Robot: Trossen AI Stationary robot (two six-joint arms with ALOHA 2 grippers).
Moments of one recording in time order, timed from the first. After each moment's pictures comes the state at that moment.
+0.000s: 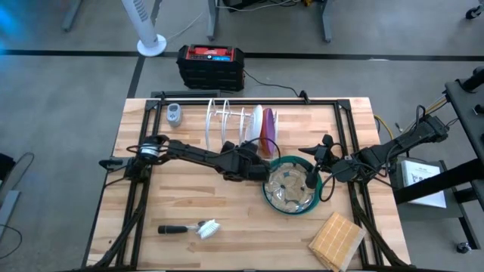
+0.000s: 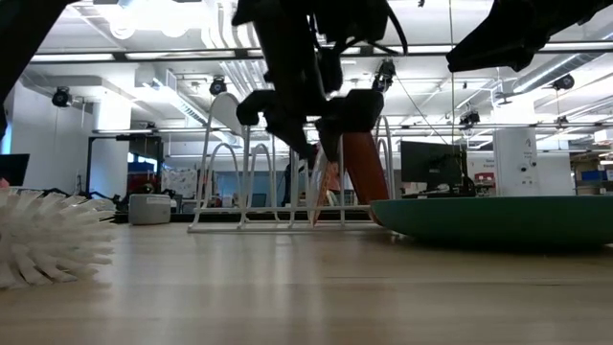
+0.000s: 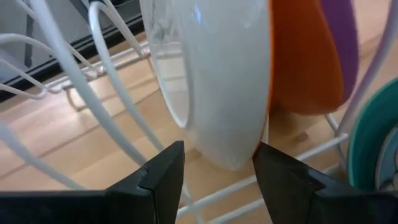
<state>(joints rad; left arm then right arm) -0.11 2.12 1.69 -0.87 -0.85 -1.04 0.45 0.85 0.58 -0.28 0.84 0.33</state>
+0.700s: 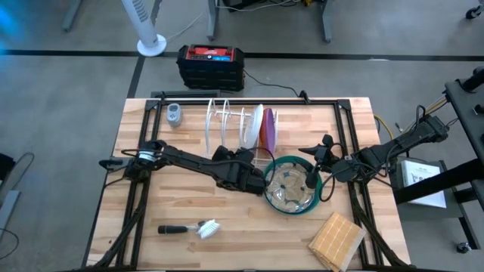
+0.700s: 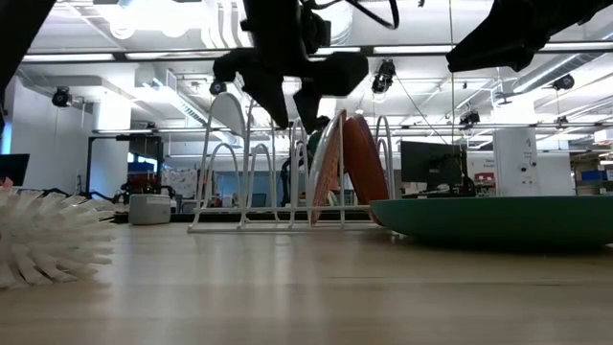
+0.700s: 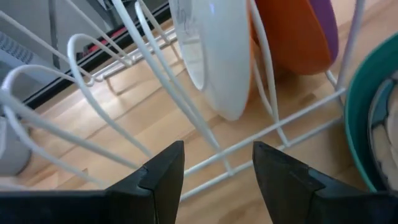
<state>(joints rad) -0.21 2.12 1.85 -1.25 -0.83 -1.17 0.45 0.85 0.58 -0.28 0.84 0.33</state>
